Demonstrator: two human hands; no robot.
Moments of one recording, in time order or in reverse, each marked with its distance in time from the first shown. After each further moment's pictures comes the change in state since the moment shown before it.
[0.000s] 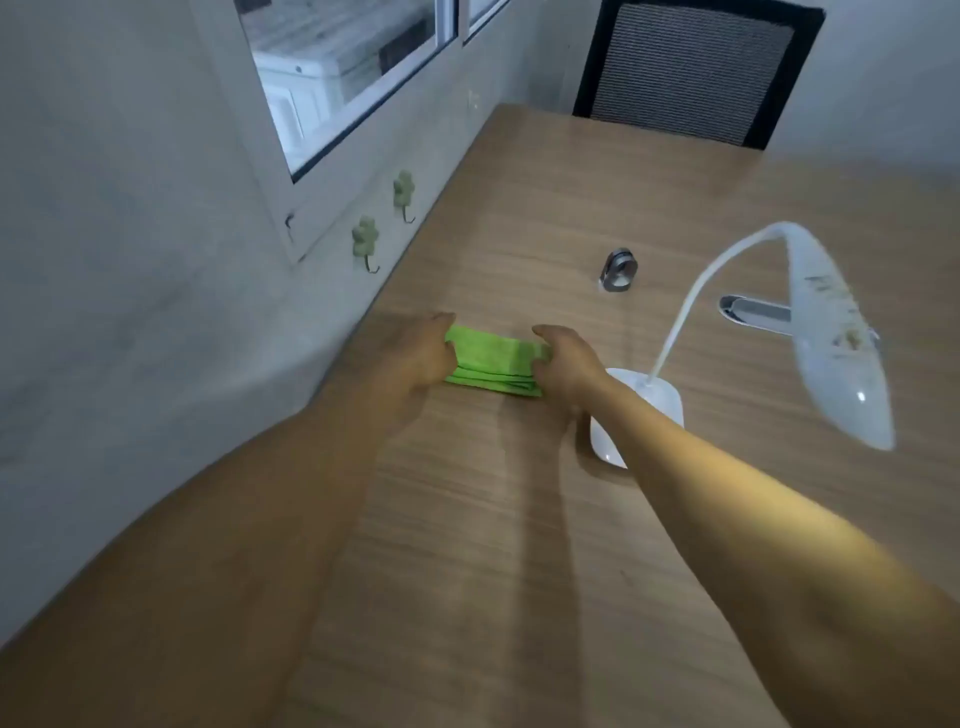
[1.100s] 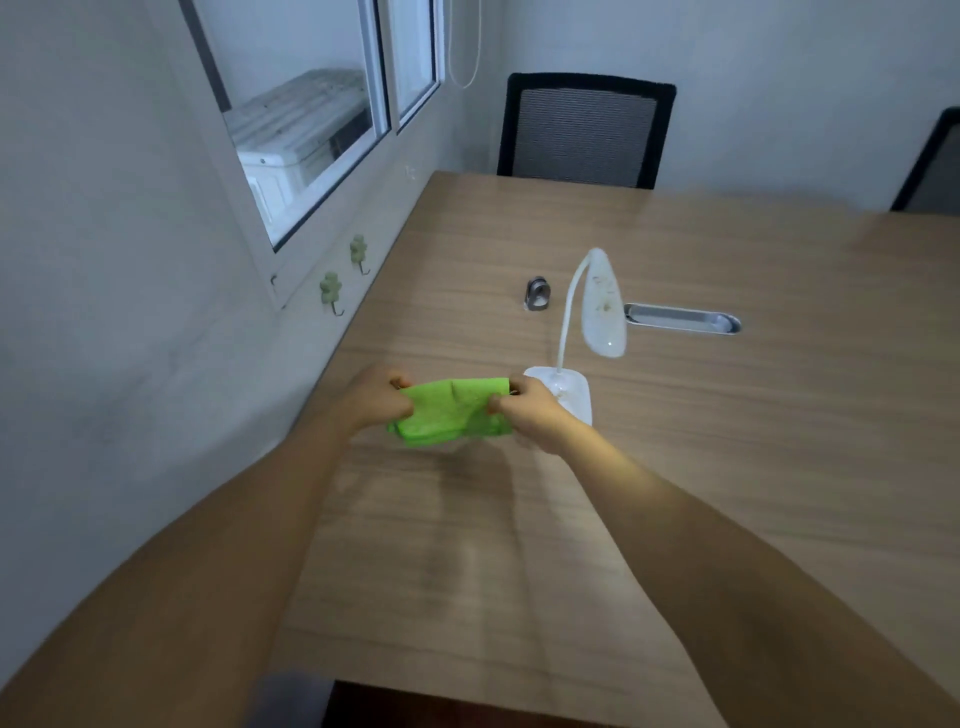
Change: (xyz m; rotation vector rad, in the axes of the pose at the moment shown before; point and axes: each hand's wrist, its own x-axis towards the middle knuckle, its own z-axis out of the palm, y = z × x) left_hand -0.091 0.019 -0.026 -0.333 -0.092 -0.044; right_hand -0.129 -0.019 -0.035 0.667 -0.013 0.258
